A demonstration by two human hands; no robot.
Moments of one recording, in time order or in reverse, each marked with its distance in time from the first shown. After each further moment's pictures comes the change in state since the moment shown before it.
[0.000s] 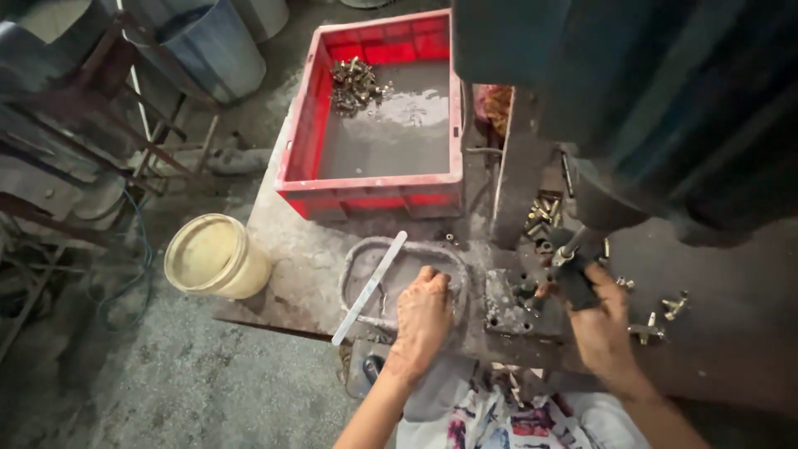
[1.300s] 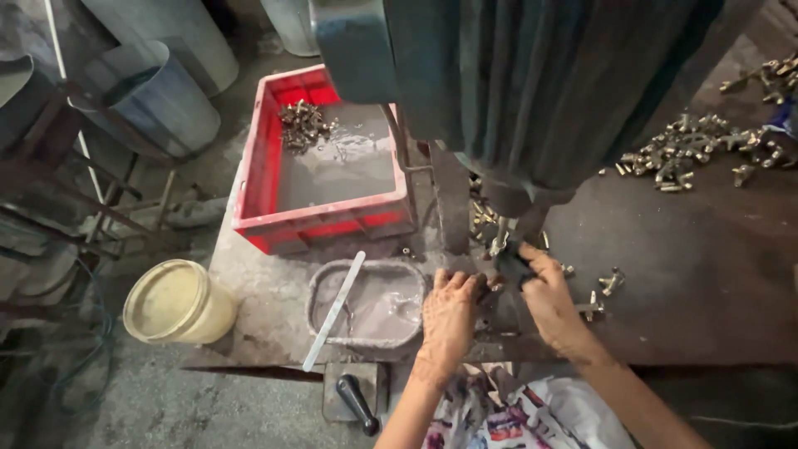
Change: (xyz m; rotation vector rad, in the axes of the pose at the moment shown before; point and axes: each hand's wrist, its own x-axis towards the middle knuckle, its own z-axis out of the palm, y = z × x) left_hand 0.005 0.076 0.036 -0.082 0.055 0.344; right_hand 0.010 0.038 -0.042 -0.157 -0.040 0.049
